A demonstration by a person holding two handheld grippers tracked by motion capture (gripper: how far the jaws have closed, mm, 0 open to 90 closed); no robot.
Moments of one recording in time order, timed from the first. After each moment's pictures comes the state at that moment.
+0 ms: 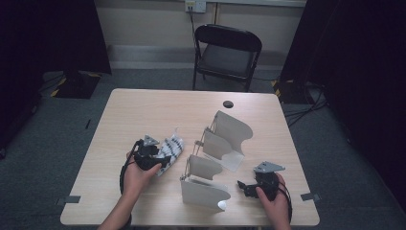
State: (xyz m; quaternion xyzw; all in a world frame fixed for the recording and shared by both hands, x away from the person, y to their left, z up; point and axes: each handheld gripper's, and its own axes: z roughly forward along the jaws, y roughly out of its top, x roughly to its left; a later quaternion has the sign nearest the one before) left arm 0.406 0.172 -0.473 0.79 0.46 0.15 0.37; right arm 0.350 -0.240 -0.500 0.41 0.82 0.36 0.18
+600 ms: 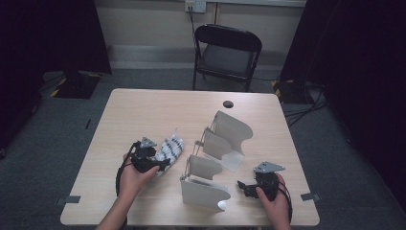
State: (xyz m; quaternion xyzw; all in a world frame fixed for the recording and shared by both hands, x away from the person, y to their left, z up) left arm 0.397 0.181 -0.469 0.79 0.46 0.14 0.37; right arm 0.350 -0.240 -0.500 0.41 0.82 0.36 0.18
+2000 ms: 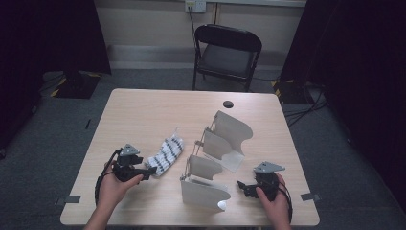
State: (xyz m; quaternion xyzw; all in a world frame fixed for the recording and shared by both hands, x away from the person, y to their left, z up) left arm 0.364 0.223 -0.463 0.79 0.46 0.12 0.38; right arm 0.349 -0.240 -0.499 0.41 0.82 0.36 0.18
